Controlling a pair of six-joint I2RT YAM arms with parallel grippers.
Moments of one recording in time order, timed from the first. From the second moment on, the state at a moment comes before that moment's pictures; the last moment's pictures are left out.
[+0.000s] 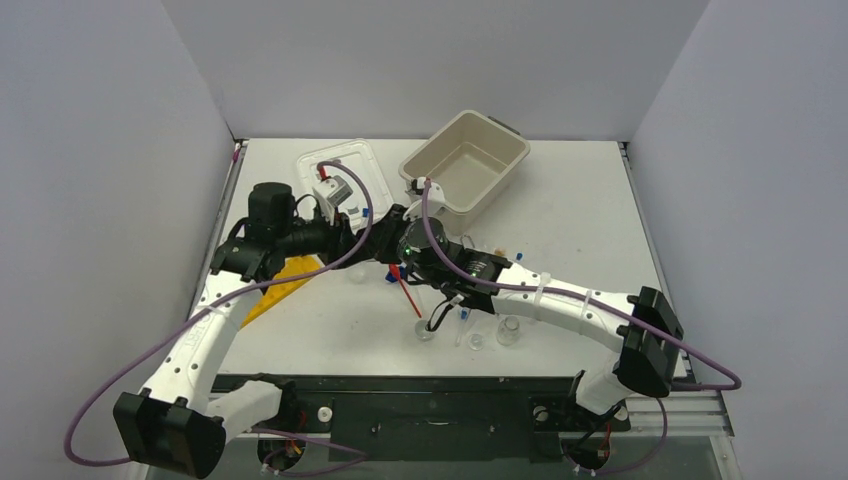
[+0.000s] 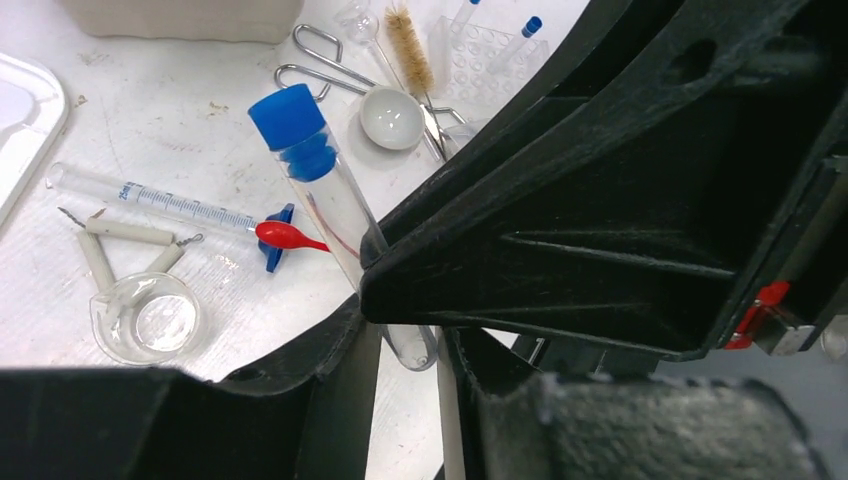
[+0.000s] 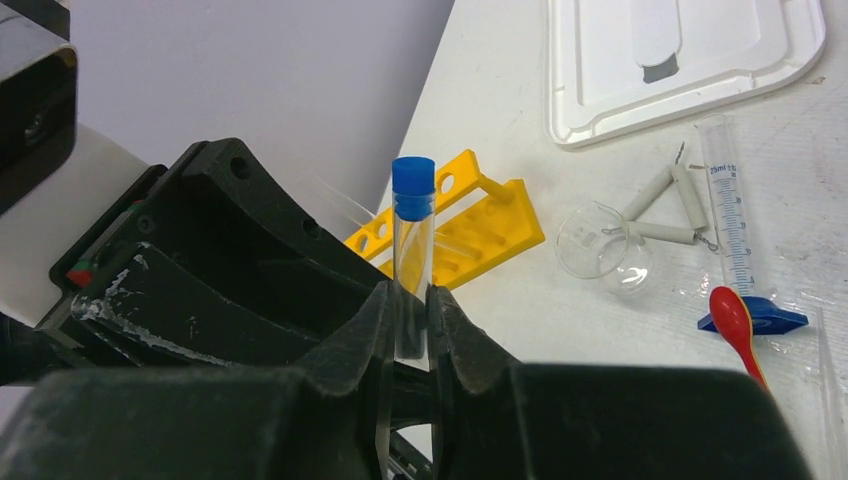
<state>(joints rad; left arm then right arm) -0.25 1.10 1.05 -0.56 0.77 0.01 1.09 1.53 1.25 0.05 0.35 0.88</state>
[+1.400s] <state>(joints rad) -0.31 1.08 1.10 -0.80 0.64 0.43 0.90 1.62 1.53 -0.40 -0.19 0.79</state>
